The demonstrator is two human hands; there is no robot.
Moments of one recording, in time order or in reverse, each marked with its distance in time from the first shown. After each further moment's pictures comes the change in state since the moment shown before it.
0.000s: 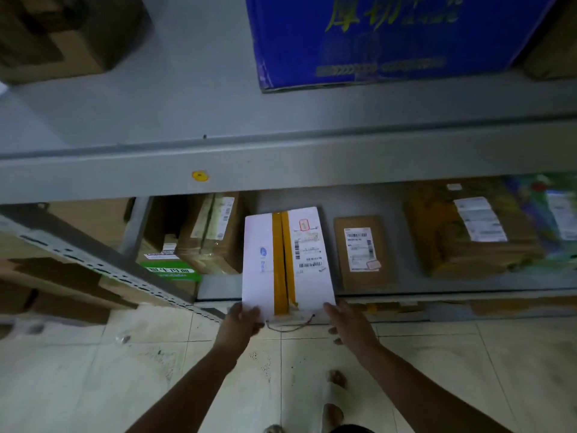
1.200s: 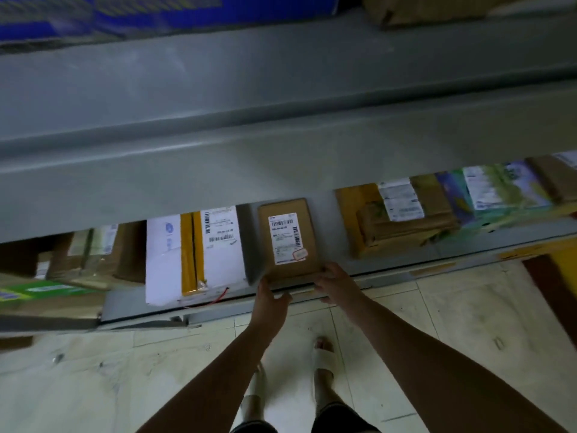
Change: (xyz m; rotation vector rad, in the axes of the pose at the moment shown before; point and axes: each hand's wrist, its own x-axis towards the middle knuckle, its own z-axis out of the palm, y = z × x) left_hand 0.021 0.051 0.234 0.190 -0.167 0.091; right_hand 0.071 0.024 -0.144 0.137 0.063 0.129
